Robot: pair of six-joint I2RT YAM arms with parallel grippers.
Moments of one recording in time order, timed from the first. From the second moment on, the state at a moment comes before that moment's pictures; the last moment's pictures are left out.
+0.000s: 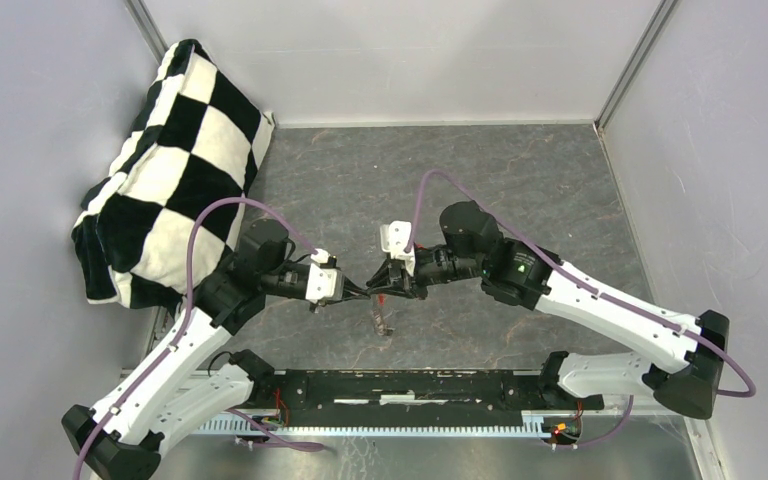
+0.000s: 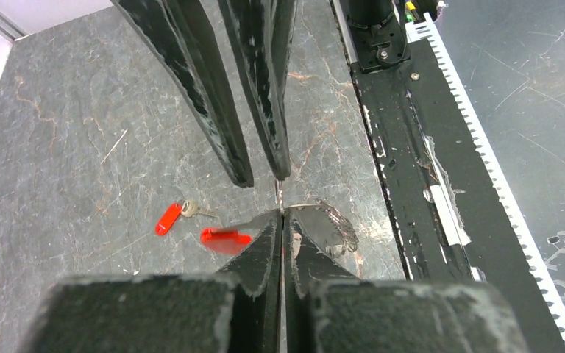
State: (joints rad) left arm -0.59 0.79 0.80 -0.49 0.97 0.69; right arm 1.02 1.20 1.14 -0.29 -0.57 -0.29
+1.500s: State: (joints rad) left arm -0.59 0.80 0.84 -0.17 1.28 0.38; right arm 0.98 0.92 0.63 0.59 -0.71 -0.02
